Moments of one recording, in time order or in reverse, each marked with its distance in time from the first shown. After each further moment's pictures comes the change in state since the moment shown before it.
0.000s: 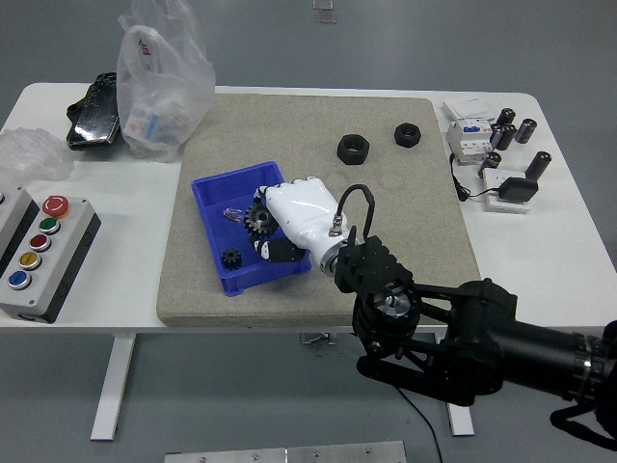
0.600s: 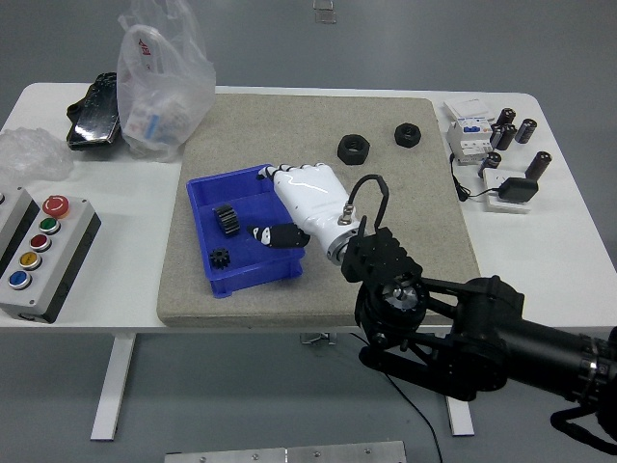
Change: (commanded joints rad) left arm -0.001 0.000 -0.002 0.000 0.003 -0.002 0.000; right arm -0.044 -0.019 0.115 0.008 0.016 -0.103 0.009
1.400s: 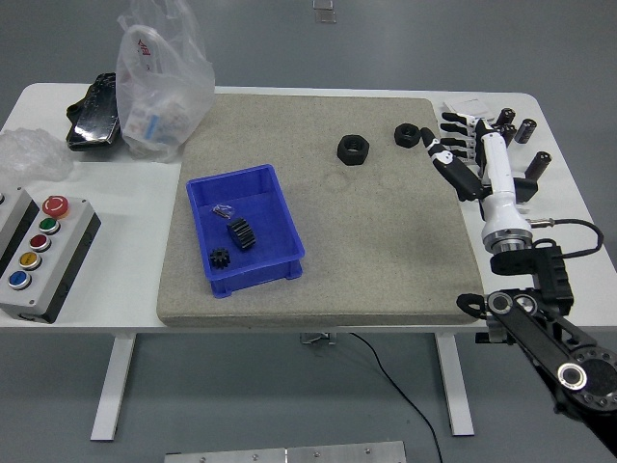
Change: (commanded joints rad) left arm 0.006 0.003 0.000 0.000 0.006 0.000 -0.010; right arm -0.513 -0.119 0.697 0.078 0.777 -0.318 0.722
